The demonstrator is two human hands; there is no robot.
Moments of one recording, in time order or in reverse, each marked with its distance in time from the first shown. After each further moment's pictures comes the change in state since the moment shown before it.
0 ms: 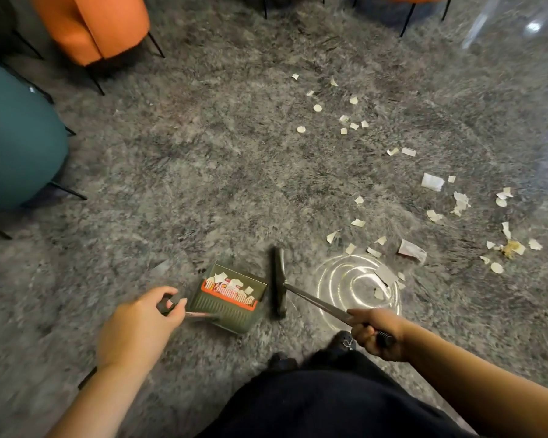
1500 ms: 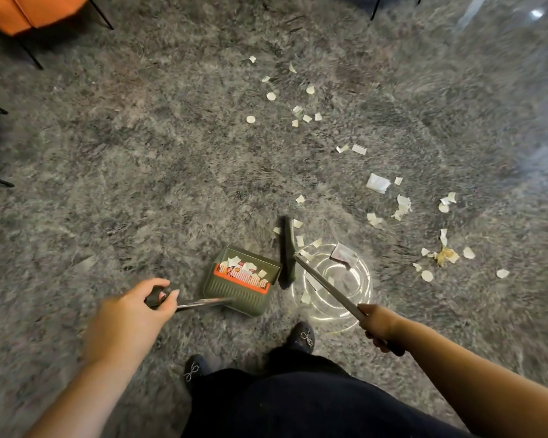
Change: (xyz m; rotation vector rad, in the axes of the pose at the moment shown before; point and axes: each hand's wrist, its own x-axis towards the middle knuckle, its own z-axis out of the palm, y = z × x) left_hand -0.057 0.321 0.078 -0.023 -0.109 -0.049; right_hand -0.047 -0.141 -0.310 -0.961 0.349 -0.099
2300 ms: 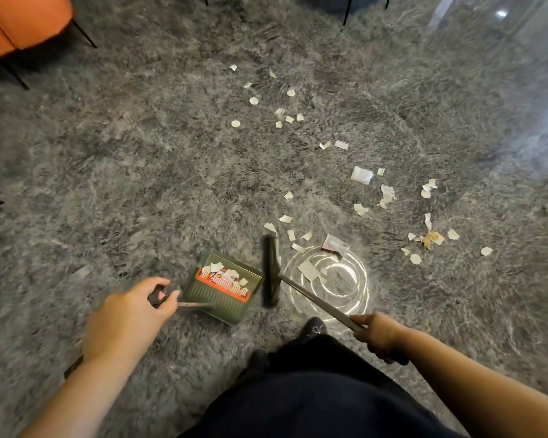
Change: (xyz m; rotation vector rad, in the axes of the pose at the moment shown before) left_hand -0.040 -0.006 0.003 0.105 0.016 0.148; right_hand -0.047 0.067 0.038 -0.023 -0.019 -0.063
